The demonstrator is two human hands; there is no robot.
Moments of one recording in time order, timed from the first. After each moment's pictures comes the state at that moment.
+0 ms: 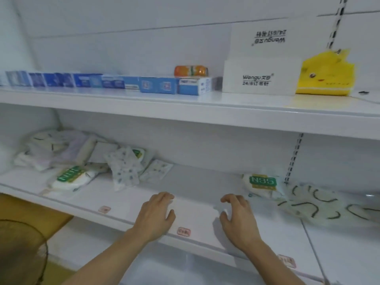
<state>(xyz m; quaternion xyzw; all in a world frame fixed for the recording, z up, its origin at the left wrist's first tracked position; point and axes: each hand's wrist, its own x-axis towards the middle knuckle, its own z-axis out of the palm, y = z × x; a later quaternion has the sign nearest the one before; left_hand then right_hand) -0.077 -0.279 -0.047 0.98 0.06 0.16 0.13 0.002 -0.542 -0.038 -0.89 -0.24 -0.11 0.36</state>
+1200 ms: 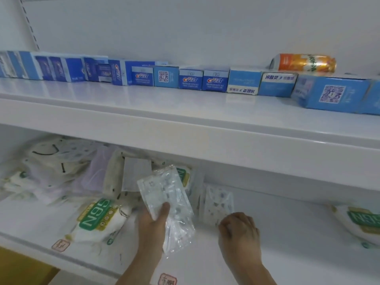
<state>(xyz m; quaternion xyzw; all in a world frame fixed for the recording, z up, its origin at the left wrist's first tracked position) -0.028 -0.048 -0.045 0.56 0.27 0.29 0.73 0.049 -0.249 -0.093 -0.91 -0.14 -0.22 0.33</state>
